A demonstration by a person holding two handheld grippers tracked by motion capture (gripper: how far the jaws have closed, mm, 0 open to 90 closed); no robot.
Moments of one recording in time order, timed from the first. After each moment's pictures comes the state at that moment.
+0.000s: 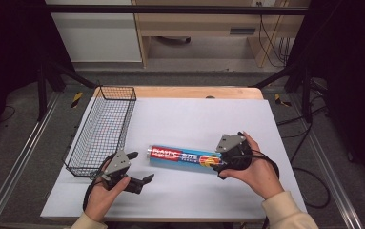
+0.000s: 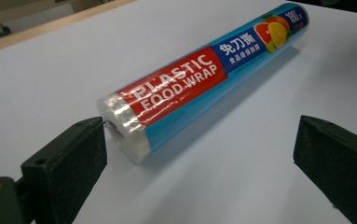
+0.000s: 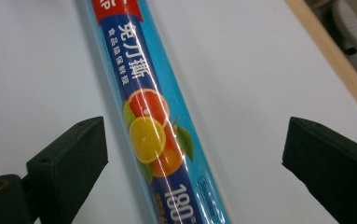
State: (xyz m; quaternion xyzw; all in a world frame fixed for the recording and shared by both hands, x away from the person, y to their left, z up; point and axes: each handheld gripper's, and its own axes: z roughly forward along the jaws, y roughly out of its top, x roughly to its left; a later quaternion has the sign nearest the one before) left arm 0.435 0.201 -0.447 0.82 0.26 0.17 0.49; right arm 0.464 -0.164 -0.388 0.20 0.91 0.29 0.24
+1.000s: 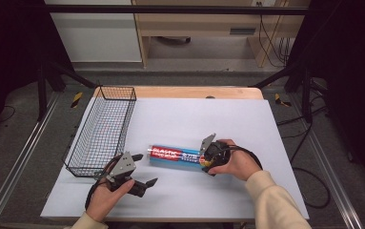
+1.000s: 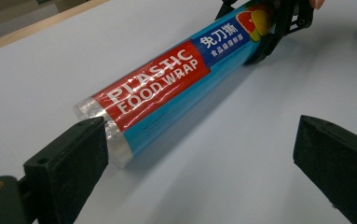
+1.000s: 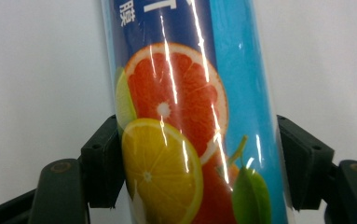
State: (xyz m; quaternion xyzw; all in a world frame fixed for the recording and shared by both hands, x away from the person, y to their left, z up) left arm 0.432 0.192 -0.446 0.83 0.23 0.17 0.48; right arm 0.515 -0.131 -0.455 0.14 0.96 0.19 0.12
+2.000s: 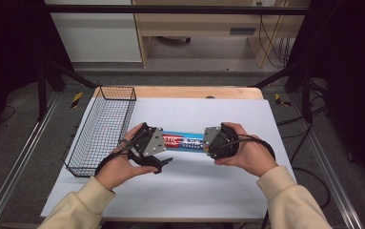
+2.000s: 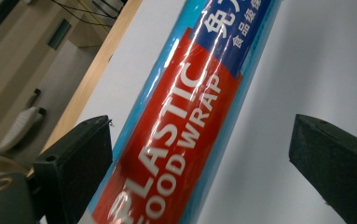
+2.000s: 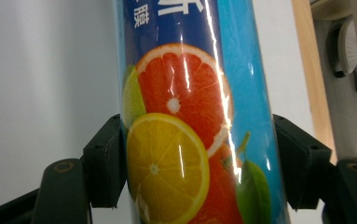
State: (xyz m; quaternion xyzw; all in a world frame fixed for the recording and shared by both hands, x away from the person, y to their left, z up) left arm 0.474 0.120 -0.367 0.90 0.05 0.28 0.33; right arm 0.487 -0.130 -0.358 0.07 0.95 0.17 0.26
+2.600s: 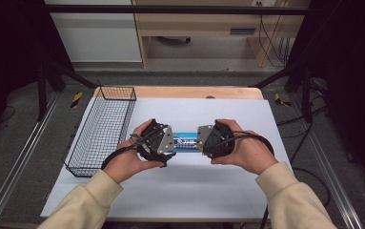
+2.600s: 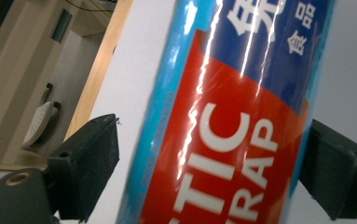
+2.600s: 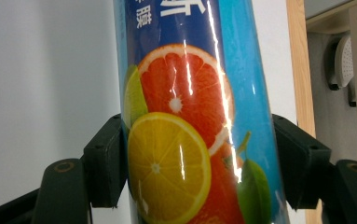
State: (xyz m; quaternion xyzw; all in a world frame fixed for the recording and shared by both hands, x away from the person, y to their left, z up) left arm 0.486 0.102 -0.365 0.91 0.03 0.30 0.28; right arm 0.477 -0.112 -0.331 0.03 0.95 0.15 0.26
